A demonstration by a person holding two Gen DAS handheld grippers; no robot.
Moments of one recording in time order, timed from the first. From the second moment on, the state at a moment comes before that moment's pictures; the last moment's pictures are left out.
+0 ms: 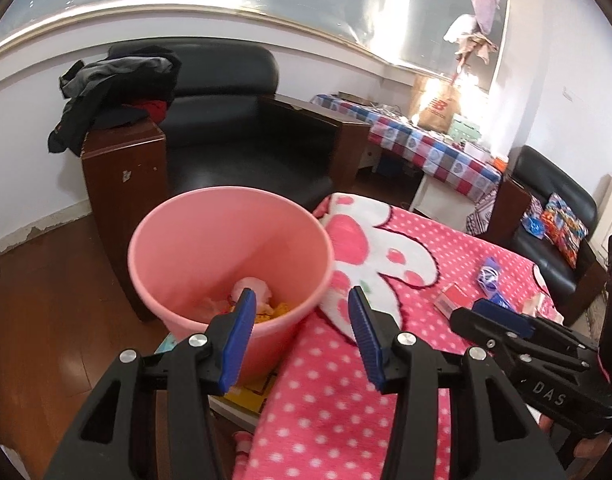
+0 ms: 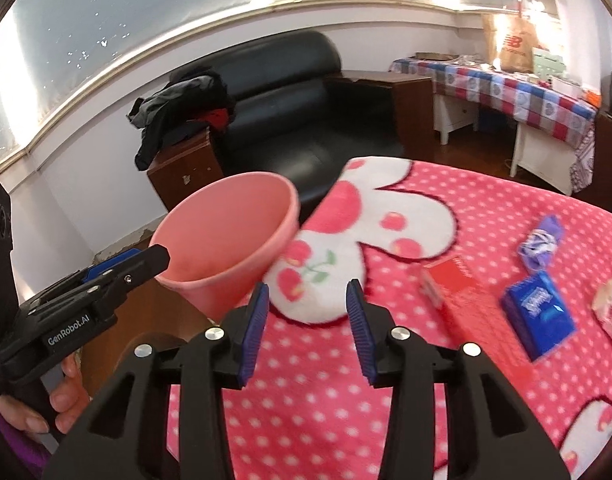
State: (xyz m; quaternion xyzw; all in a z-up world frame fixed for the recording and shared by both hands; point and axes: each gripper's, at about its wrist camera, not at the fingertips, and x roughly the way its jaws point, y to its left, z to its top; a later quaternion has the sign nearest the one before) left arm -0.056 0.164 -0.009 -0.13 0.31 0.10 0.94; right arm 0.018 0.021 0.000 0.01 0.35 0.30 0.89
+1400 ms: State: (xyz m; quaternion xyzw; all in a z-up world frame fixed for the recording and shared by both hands) left arm 0.009 0.069 -0.028 -0.07 0.35 0.01 0.93; right arm 0.077 -0.134 -0.048 0.06 0.40 0.17 0.90
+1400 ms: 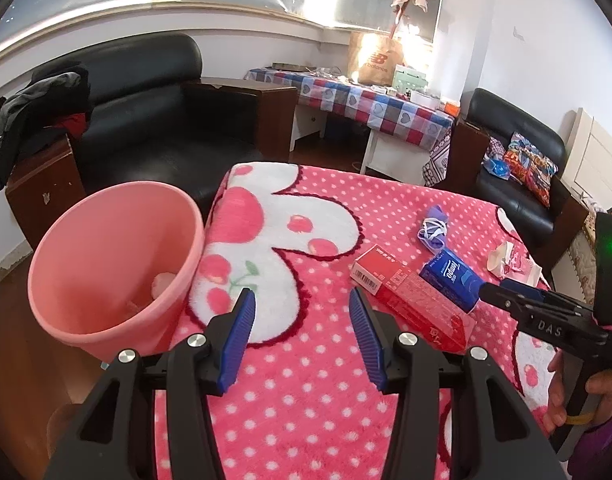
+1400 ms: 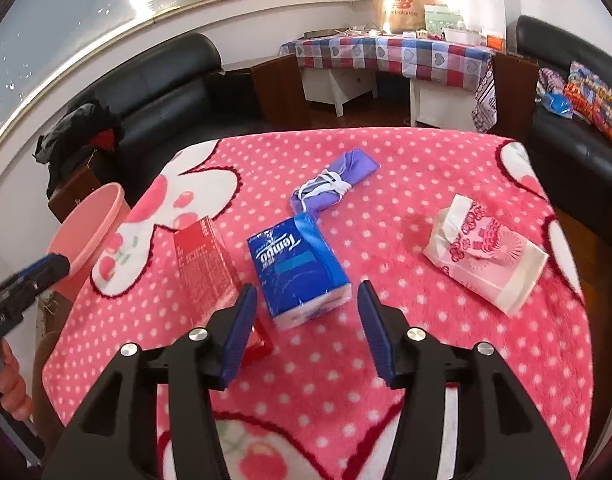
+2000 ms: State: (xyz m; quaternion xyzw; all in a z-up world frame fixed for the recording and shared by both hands) left arm 0.050 0.038 -0.034 -0.05 0.37 -0.01 0.93; right arm 0.103 -0.125 -0.073 0.02 0.42 0.18 0.89
